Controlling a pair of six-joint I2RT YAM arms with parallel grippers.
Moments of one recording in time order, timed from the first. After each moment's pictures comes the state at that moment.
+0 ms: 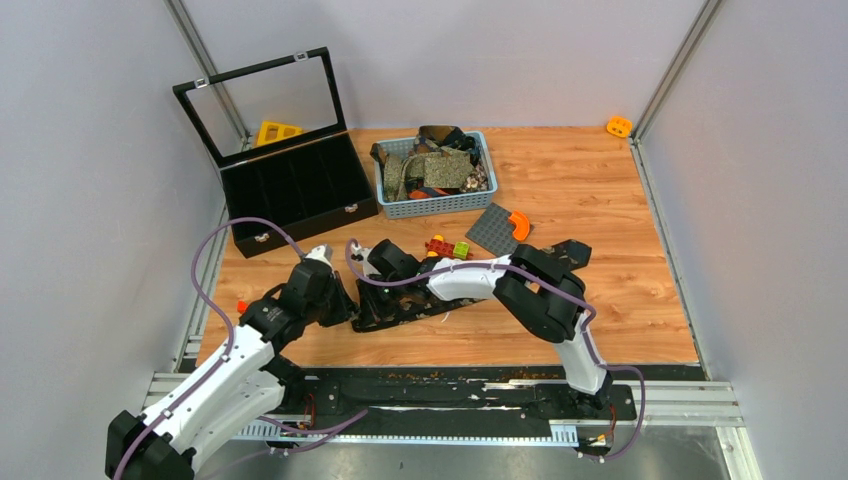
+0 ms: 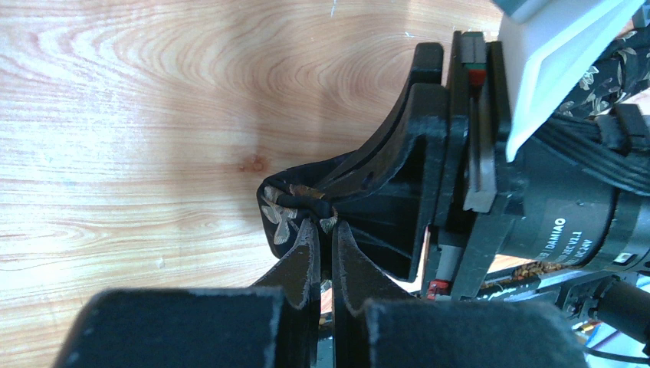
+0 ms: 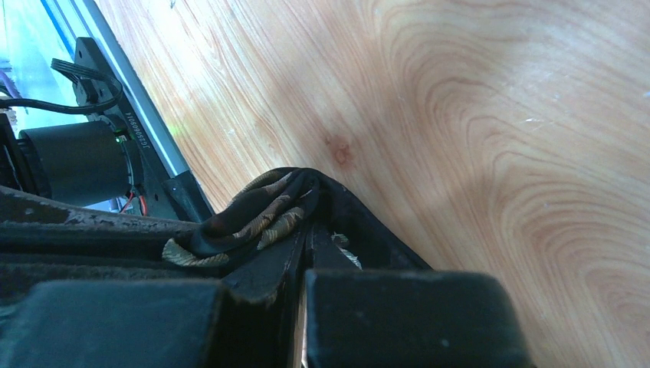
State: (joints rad) left arm -0.53 0.71 0.46 -0.59 0.00 -0.79; right arm 1.06 2.09 1.32 -0.04 -0.43 0.58
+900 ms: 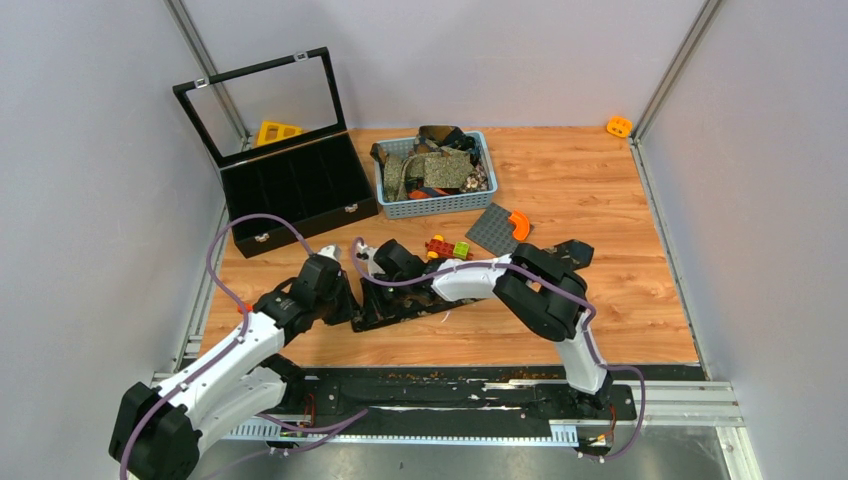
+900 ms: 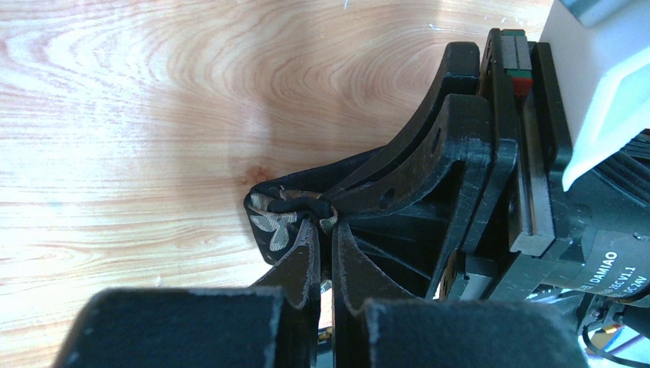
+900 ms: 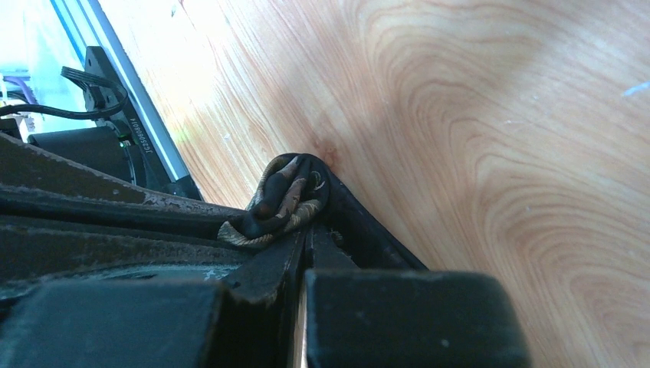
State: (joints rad) left arm -0.53 0.86 0.45 -0.51 0.02 -0.76; right arm 1.04 2.08 1.26 0.05 -0.45 0.61
